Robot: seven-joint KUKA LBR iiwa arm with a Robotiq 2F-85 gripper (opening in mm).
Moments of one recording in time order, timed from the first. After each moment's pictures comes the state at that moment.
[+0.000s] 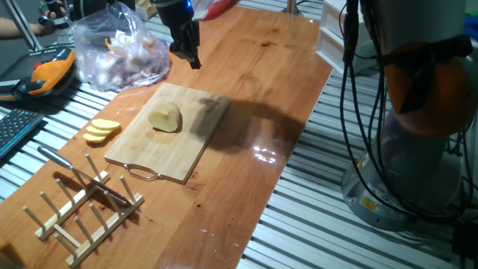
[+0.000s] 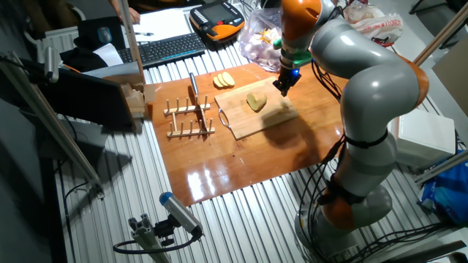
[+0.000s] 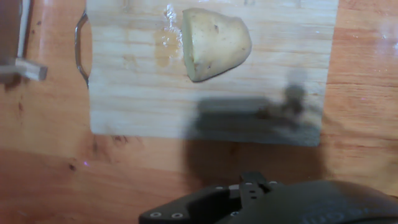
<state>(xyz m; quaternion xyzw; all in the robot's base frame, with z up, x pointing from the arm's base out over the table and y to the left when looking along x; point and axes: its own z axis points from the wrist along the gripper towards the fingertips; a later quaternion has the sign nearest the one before) 0.515 0.000 0.236 0.06 -0.99 -0.03 0.08</state>
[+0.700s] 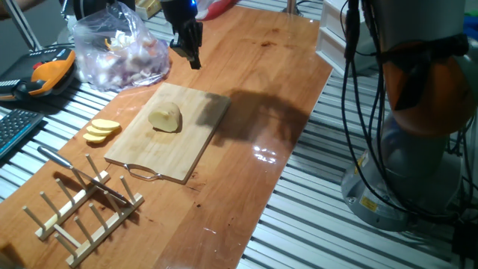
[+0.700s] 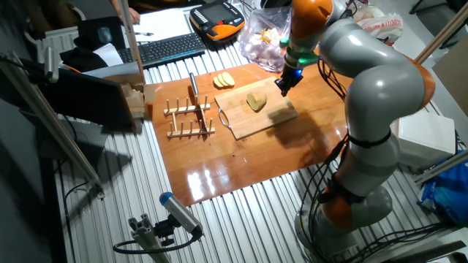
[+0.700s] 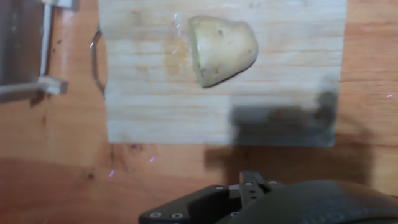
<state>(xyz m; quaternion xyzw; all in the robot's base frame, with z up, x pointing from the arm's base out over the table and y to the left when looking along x) 0.515 0.000 0.236 0.06 -1.00 -0.03 0.06</state>
